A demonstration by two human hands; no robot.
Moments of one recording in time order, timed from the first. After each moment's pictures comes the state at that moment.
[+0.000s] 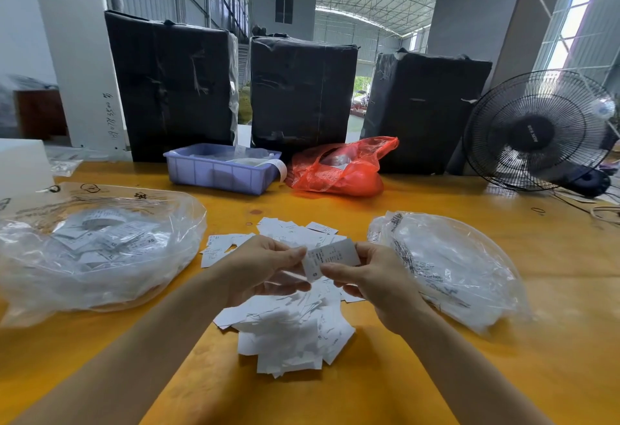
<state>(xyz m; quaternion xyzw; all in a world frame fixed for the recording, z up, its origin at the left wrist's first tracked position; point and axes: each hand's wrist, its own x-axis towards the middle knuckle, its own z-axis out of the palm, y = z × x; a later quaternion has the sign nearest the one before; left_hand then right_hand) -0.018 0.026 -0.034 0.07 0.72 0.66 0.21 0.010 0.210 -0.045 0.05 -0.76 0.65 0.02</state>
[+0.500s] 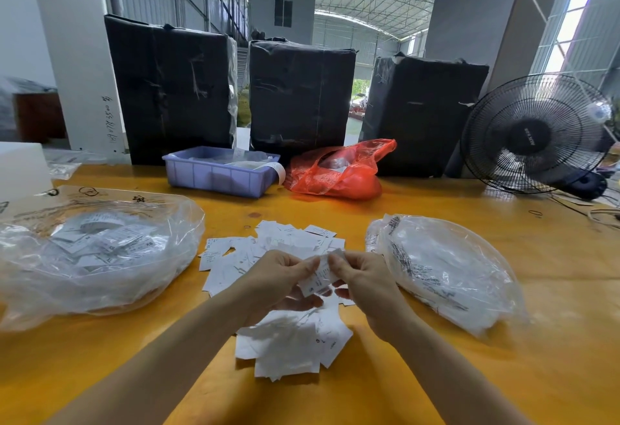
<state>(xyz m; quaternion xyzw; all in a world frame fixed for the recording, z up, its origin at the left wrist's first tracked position) -0.011 0.049 -0.049 0.08 0.71 0.67 0.17 0.010 0.200 -0.052 0.06 -0.78 0.62 0.05</state>
